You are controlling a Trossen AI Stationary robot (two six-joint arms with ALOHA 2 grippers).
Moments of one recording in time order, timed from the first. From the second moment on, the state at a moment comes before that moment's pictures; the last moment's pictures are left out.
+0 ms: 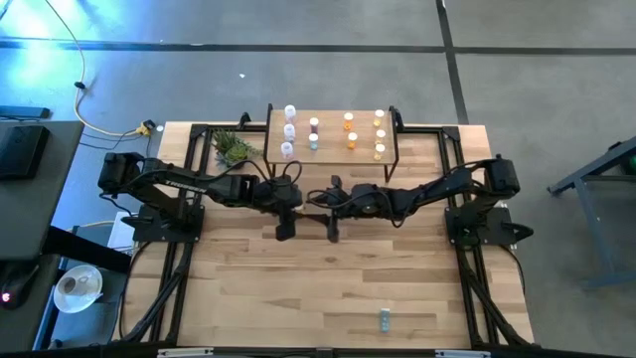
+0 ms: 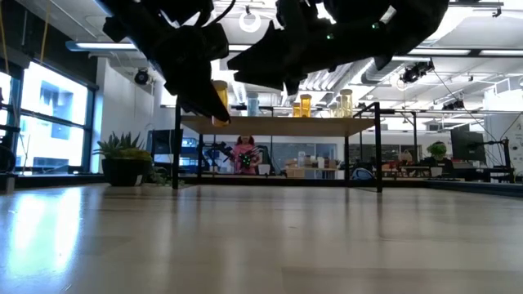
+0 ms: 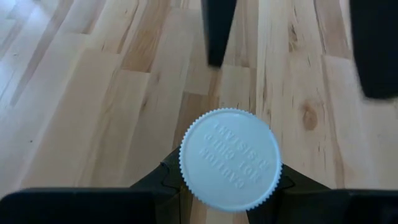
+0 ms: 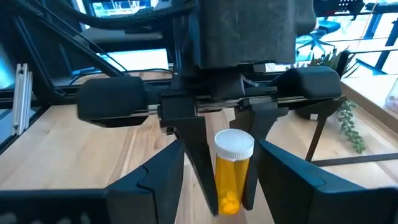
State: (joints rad) left arm 0.14 1.46 0.83 -0.16 -0.03 -0.12; right arm 0.04 1.73 0.88 0.65 0.08 0.05
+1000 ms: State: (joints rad) left arm 0.10 1.46 0.83 -0.10 -0.04 -0.11; right arm 0.04 1.78 1.00 0.48 0.07 0.05
